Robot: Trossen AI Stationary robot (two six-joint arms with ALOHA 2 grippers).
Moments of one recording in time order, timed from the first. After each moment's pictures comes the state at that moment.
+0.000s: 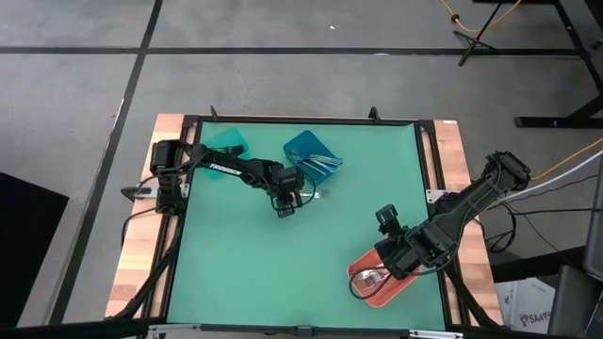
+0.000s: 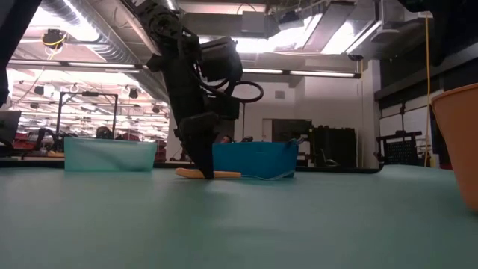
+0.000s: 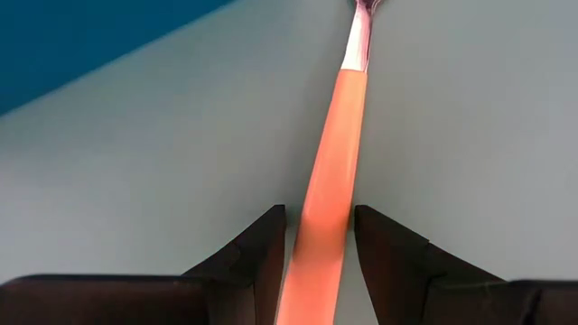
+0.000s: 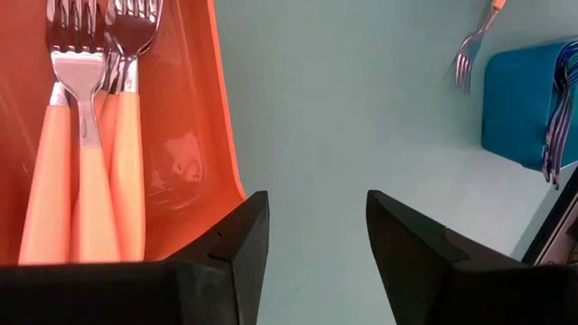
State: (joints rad) left arm 0.14 1.89 1.11 -0.43 -0.09 -0.15; right arm 0.70 1.44 1.20 -1.25 0.36 0.12
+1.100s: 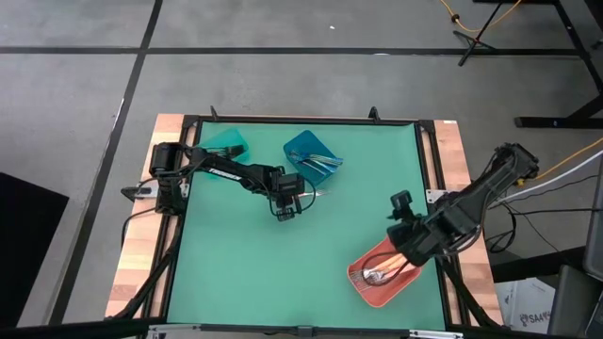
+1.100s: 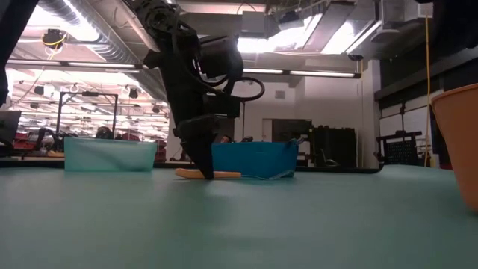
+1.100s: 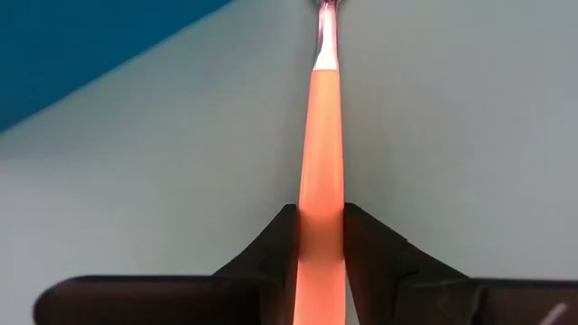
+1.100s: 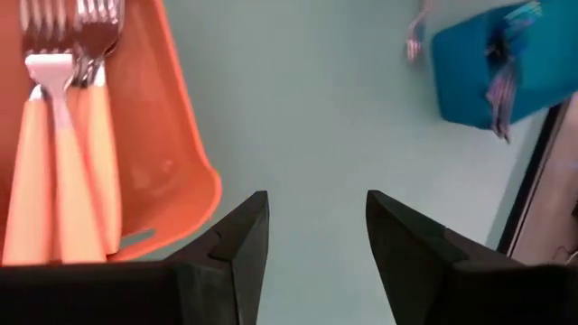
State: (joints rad) left arm 0.08 1.89 1.11 -0.43 -0.15 -0.15; right arm 0.70 1.28 1.19 -1.33 0.42 0.21
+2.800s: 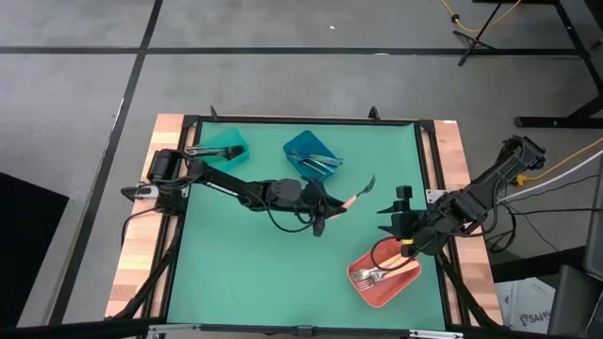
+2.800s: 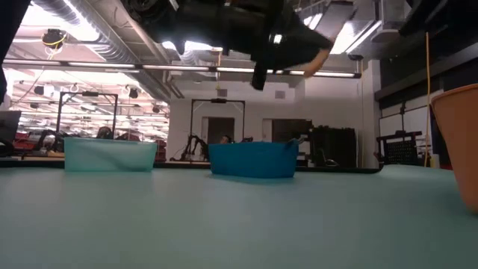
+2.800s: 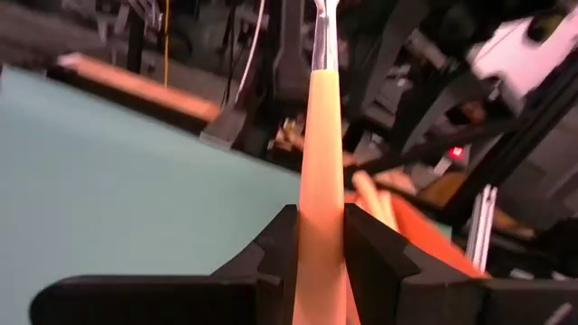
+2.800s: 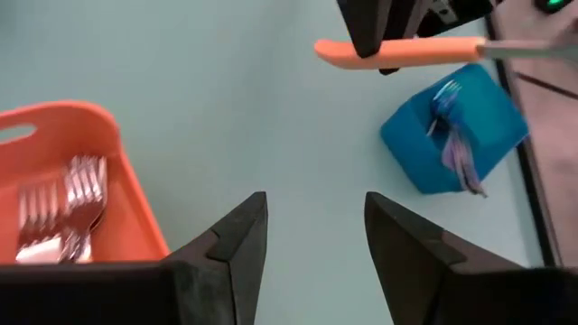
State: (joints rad) left arm -0.07 1.89 1.11 0.64 -0.09 -0.38; right arm 0.70 1.05 0.95 -0.91 0.59 0.29
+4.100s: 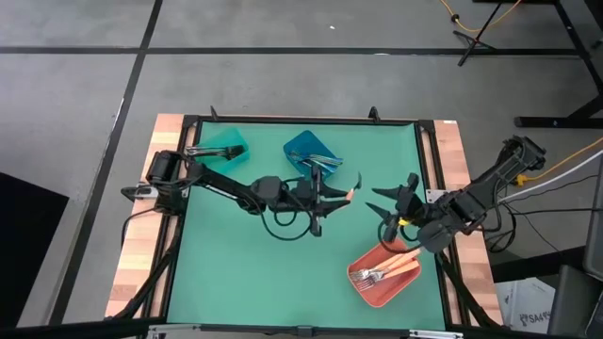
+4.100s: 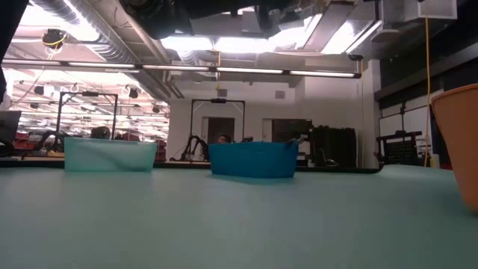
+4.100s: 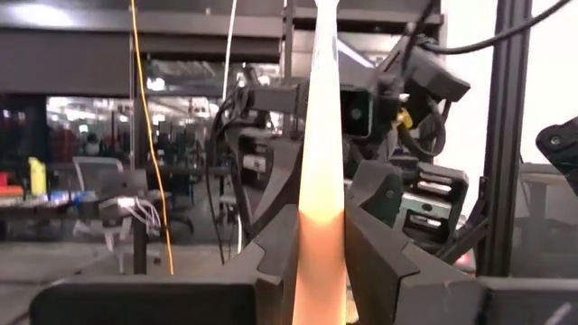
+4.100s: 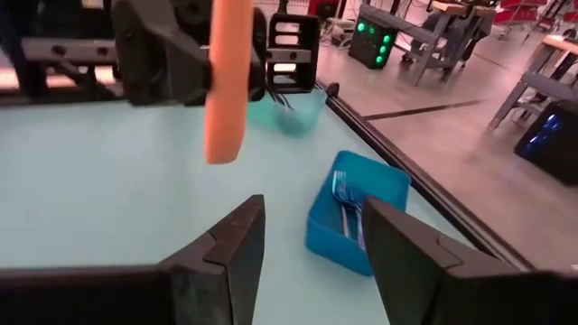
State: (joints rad) left arm -0.10 1.89 1.11 1.11 -0.12 0.00; right arm 0.68 1.05 0.95 -0.61 1.04 0.52
